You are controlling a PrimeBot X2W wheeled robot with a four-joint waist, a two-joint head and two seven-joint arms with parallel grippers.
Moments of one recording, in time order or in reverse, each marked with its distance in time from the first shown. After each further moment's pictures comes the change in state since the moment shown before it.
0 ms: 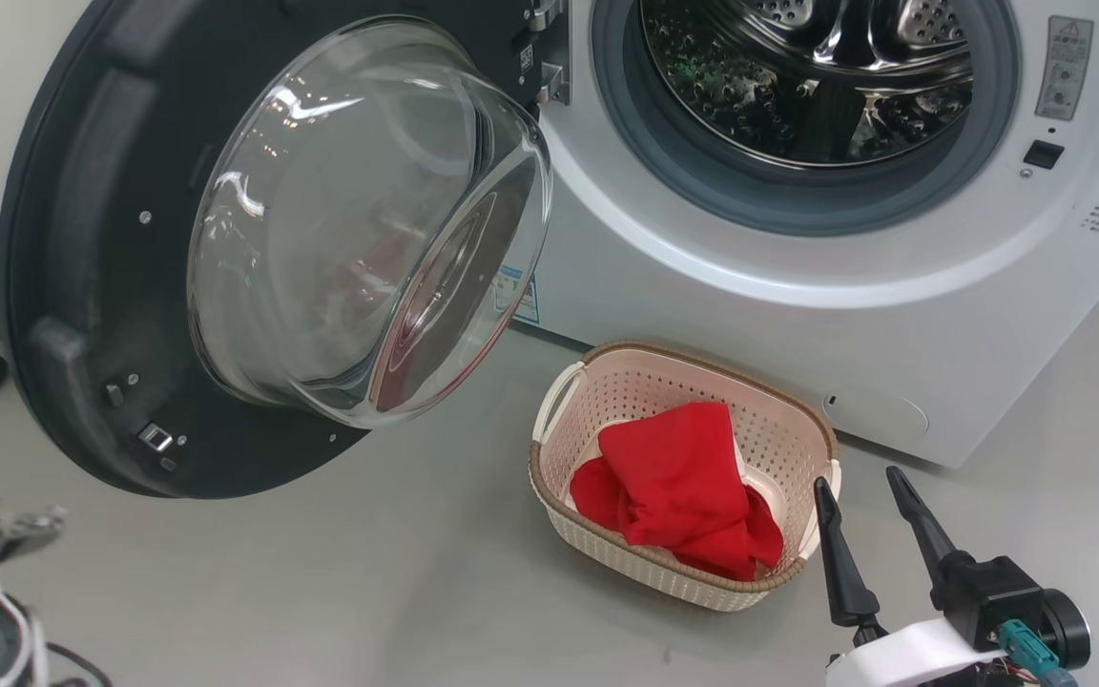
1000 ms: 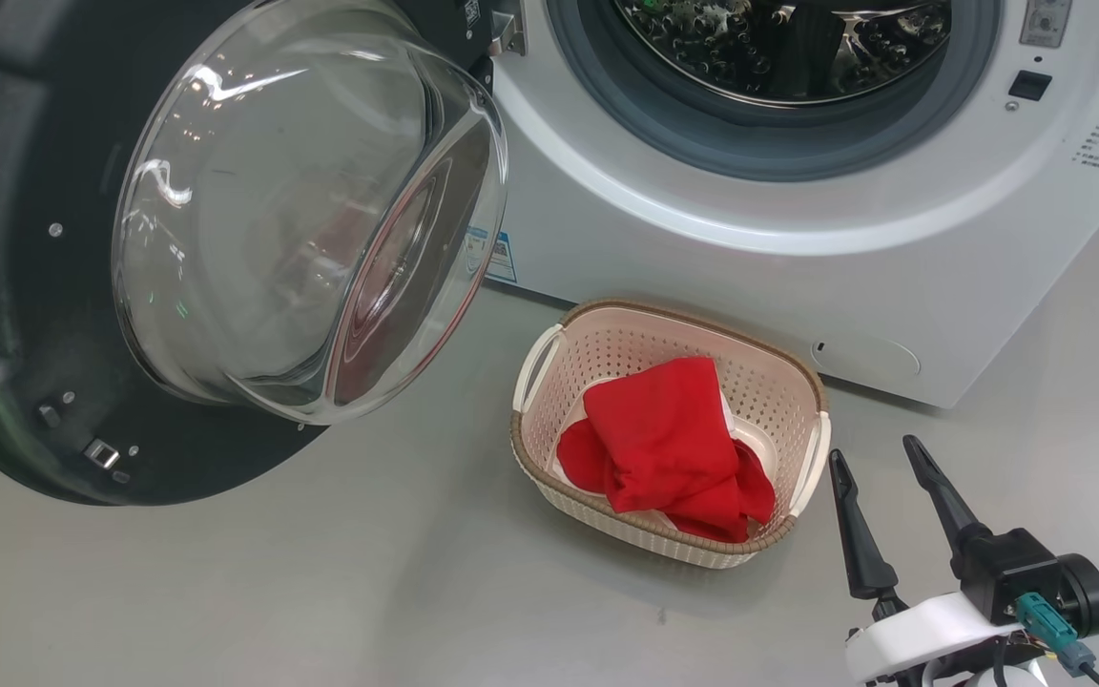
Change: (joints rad) left arm -0.135 0.160 0.163 0.463 -0.453 0.061 0.423; right arm -0.042 -0.047 -0.008 -0.007 -0.019 0.018 0.008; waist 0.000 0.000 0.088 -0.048
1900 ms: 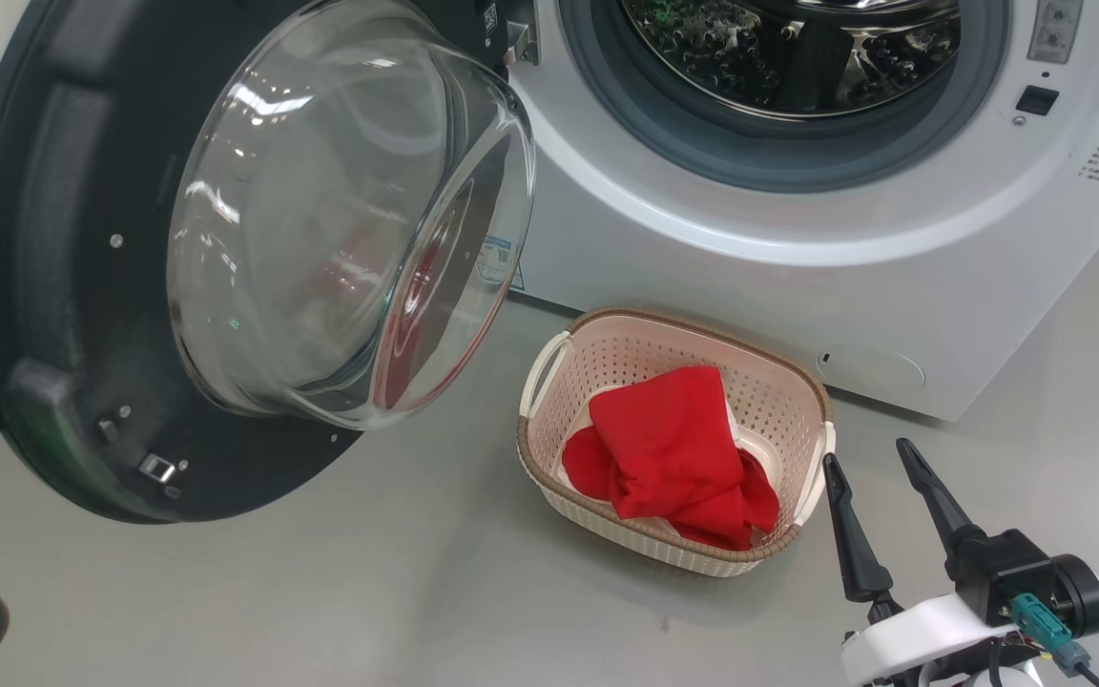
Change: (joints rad) left arm 0.038 0.016 -0.042 0.049 -0.128 -0.108 0.253; right arm -0.001 0.001 0.006 0.008 0.000 0.007 0.001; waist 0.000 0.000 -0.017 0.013
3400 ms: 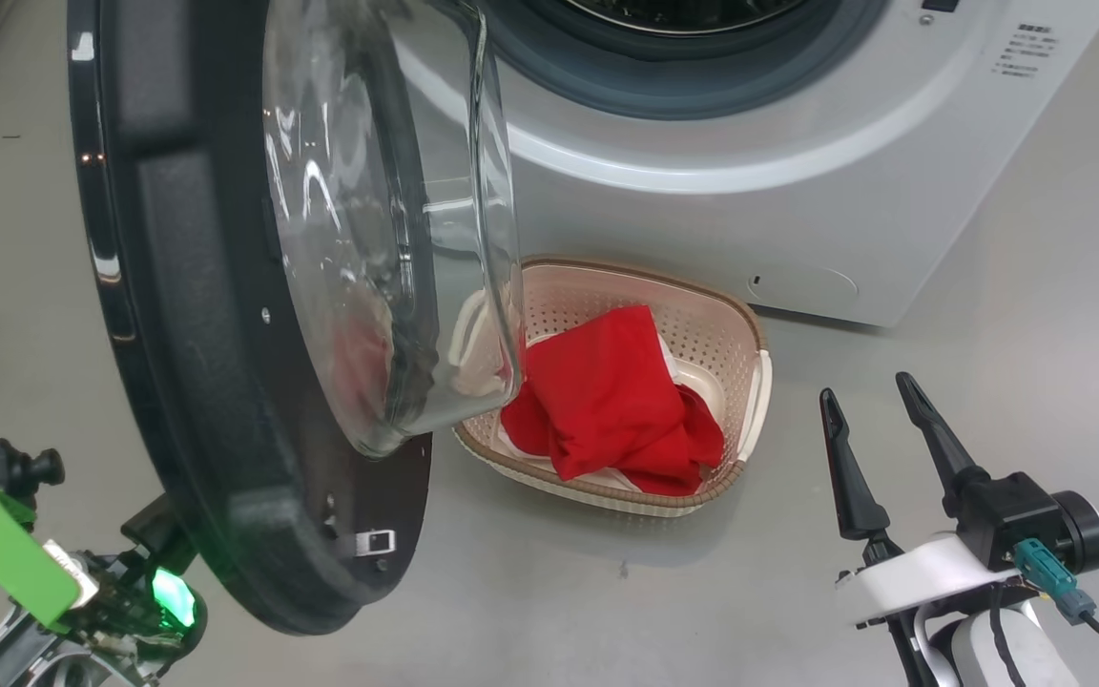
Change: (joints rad) left arm 0.141 -0.111 -0.179 -0.314 -0.112 -0.060 0.336; right arm -0.093 0.000 0.003 -0.014 0.000 0.000 0.007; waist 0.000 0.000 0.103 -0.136
